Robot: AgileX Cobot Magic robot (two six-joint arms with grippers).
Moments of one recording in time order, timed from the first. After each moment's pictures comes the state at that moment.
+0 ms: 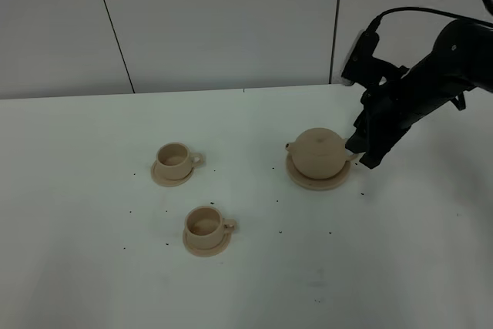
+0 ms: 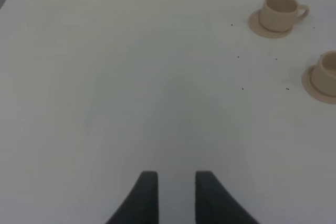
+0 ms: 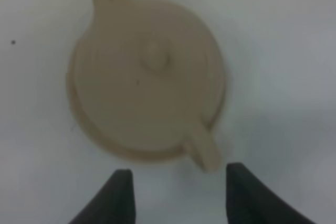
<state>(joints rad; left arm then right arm) 0.12 -0.01 -0.50 0.03 1.04 0.03 0.24 2.10 -1.62 0.47 0.73 -1.27</state>
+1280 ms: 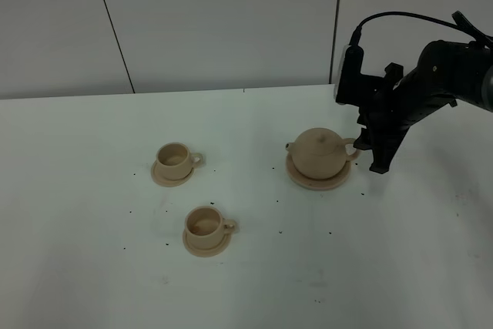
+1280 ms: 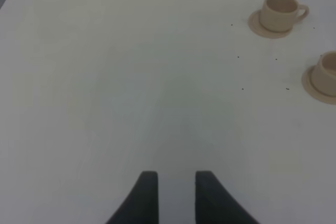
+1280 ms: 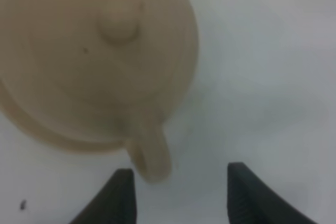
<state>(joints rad) 0.12 -0.01 -0.50 0.03 1.04 0.03 0.26 2.16 -1.62 0.31 0.58 -1.39</state>
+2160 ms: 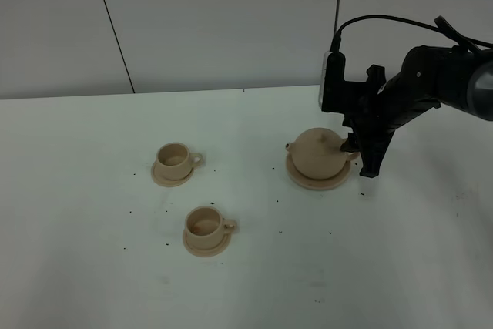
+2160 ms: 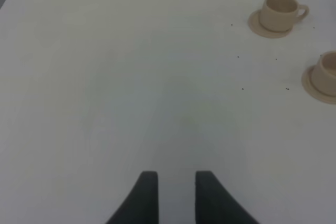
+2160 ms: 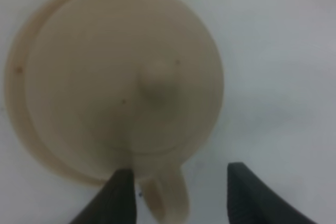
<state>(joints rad) 0.12 -0.01 -0.50 0.03 1.04 0.03 0.30 2.17 -1.62 0.30 0.55 -1.44</state>
